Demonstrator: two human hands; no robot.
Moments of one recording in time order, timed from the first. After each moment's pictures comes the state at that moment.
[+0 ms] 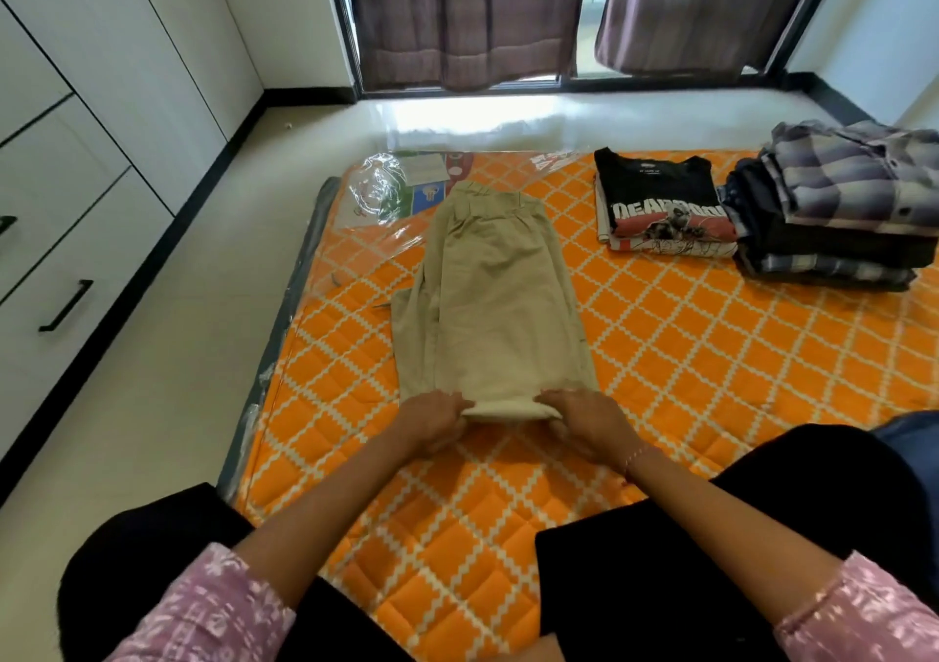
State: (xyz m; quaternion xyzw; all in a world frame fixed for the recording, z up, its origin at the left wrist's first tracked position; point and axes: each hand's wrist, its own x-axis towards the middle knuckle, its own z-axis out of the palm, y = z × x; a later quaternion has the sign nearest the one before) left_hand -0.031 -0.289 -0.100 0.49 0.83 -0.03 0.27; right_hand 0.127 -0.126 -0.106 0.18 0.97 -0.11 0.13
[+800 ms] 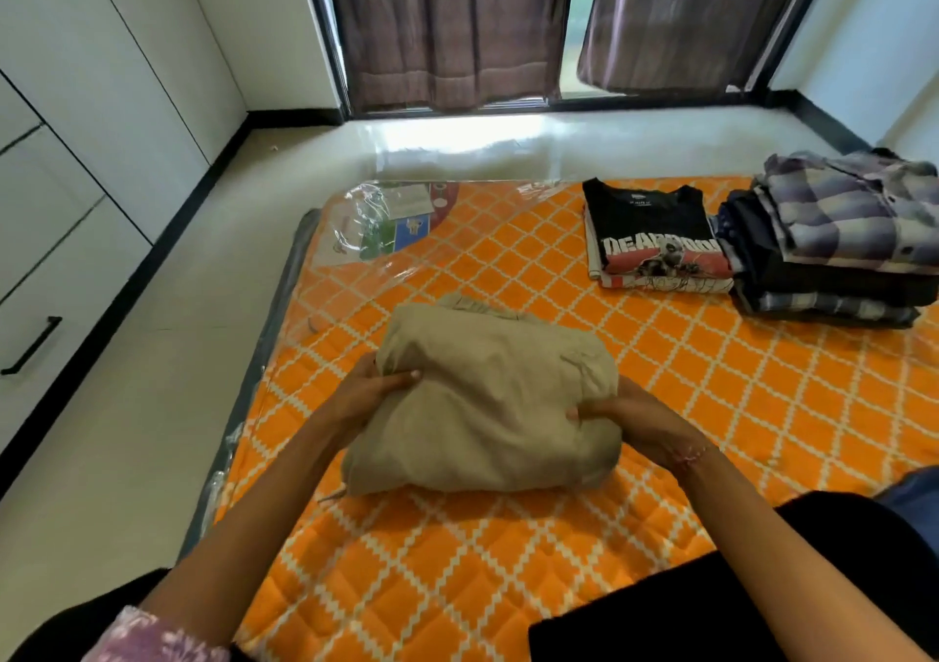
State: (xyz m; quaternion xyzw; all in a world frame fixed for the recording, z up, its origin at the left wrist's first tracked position) left_hand -0.104 -0.272 -0.045 0.18 0.71 0.57 0.38; right_hand 0.116 -0.043 -0.078 0.26 0.58 -0.77 0.00
